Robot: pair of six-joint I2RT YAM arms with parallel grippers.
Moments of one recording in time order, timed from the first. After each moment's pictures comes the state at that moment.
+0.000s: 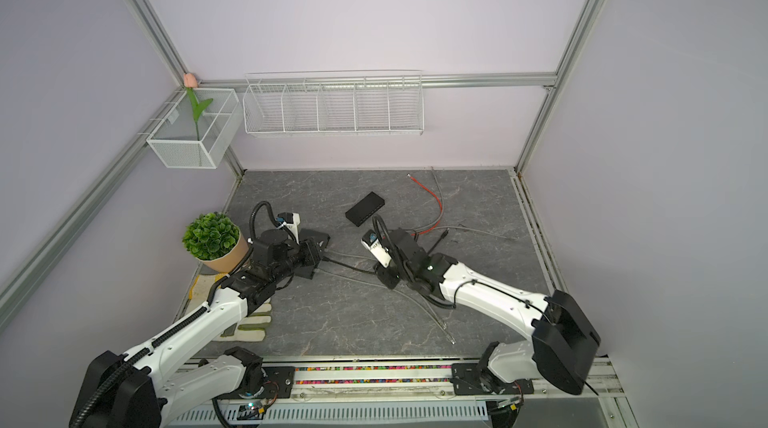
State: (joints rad) left arm -0.47 1.08 0.59 -0.01 0.03 -0.53; right arm 0.90 1.29 0.84 -0.33 0.01 0.00
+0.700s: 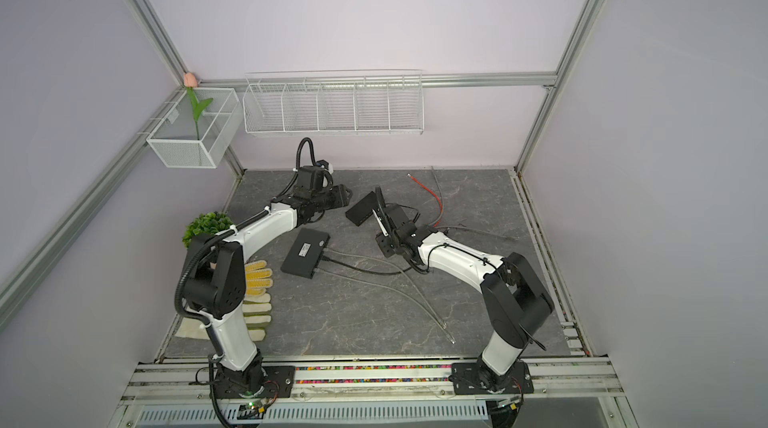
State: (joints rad) left arm -0.40 1.96 1.53 -0.22 0.13 -0.42; right arm 0.69 1.73 1.25 -0.35 0.14 0.02
